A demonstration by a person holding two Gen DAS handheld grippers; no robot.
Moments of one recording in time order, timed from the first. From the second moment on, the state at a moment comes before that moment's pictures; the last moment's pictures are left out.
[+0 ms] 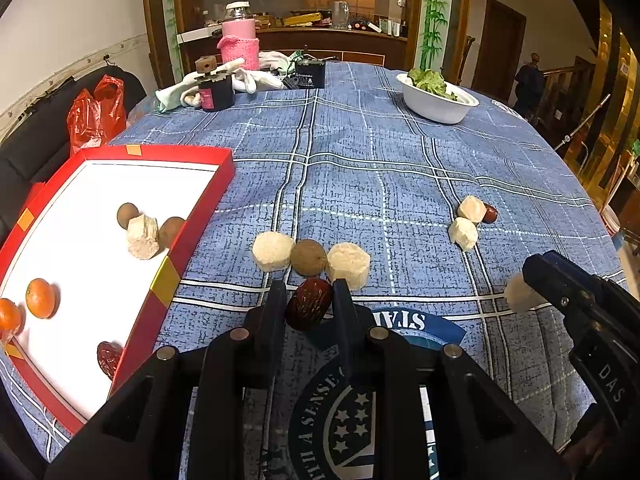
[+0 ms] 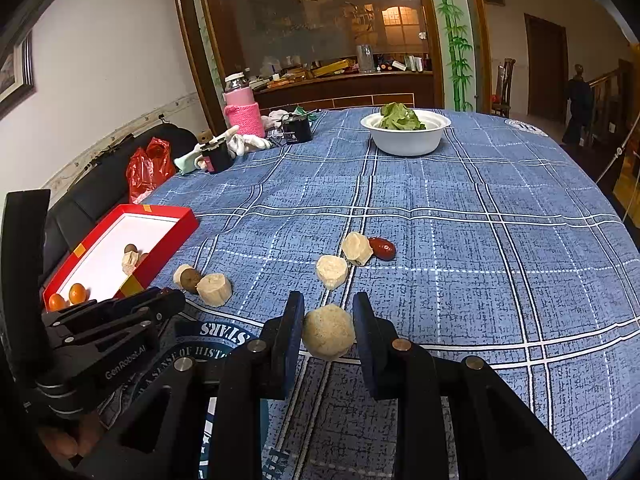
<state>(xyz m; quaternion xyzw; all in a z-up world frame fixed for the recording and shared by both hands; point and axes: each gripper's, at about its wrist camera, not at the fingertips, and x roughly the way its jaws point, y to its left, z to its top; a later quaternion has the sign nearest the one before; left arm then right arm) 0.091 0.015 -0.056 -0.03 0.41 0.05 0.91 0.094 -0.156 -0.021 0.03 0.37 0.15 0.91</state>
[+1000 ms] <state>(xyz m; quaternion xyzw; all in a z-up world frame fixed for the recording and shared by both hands) 0.079 0.035 -0.041 -0.06 0.40 0.07 0.91 0.094 -0.151 -0.022 0.02 0.37 0.15 0.92</state>
